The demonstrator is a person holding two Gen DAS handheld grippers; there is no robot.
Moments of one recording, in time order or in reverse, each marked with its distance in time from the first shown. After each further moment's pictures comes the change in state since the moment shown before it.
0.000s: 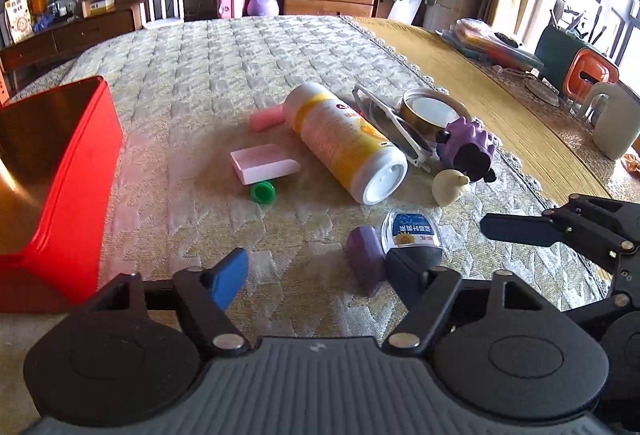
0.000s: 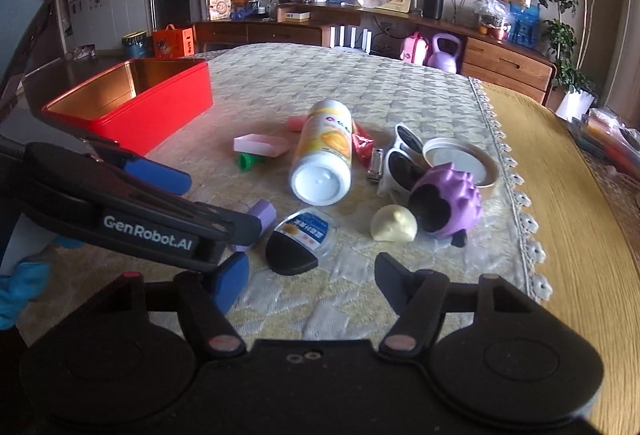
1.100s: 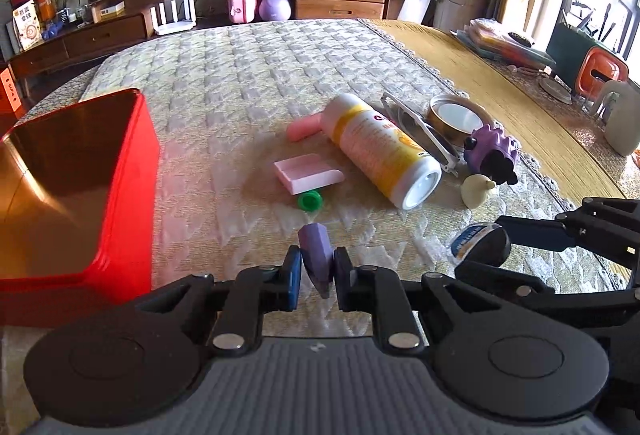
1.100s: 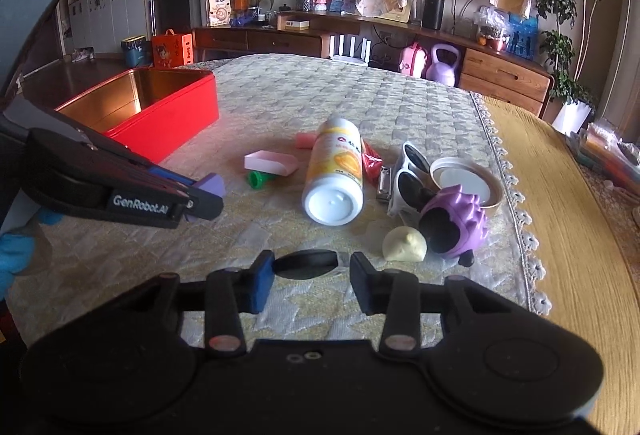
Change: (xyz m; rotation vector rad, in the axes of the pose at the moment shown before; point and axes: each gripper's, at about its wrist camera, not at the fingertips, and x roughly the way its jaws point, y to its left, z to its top) left arm -0.020 0.021 0.009 0.024 0.003 0.054; right arm -0.009 0.013 0.010 -0.017 -0.033 -0.026
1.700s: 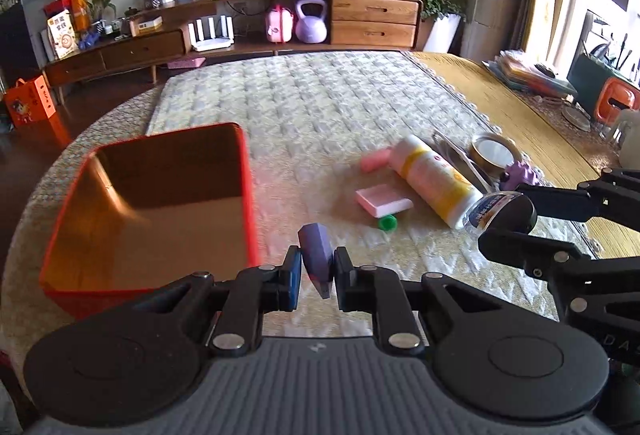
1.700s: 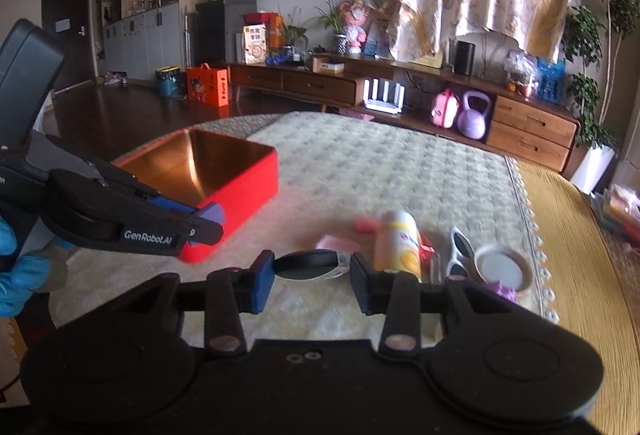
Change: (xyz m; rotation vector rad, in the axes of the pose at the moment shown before) left arm -0.065 0.051 0.011 -0.025 -0.050 0.089; right arm -0.029 0.040 0.057 -0.045 -0.119 0.091
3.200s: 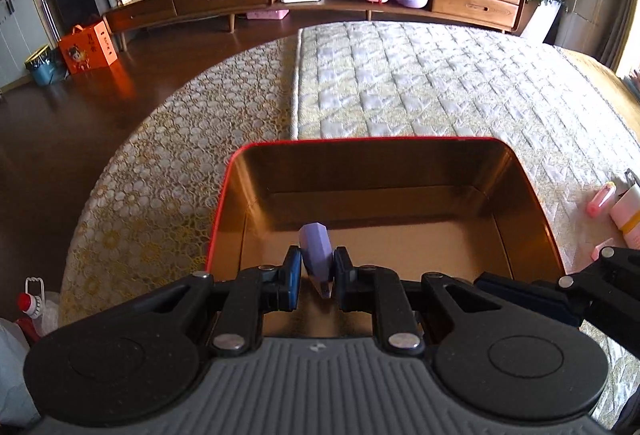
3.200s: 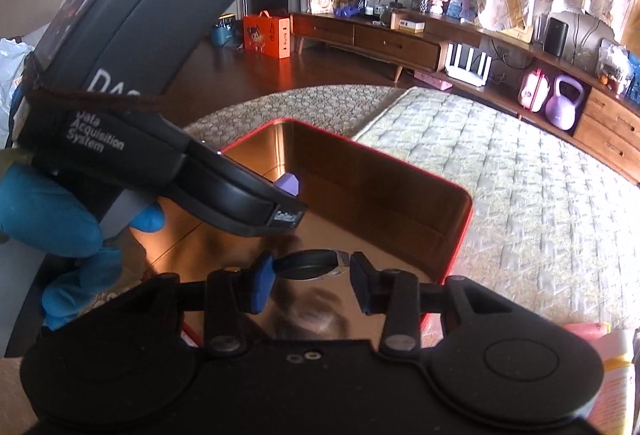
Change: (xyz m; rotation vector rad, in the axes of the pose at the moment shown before) left arm 0.105 0.162 0.045 -0.108 0.146 0.171; right arm 0.176 0.121 0.070 -0.077 0.174 0.145
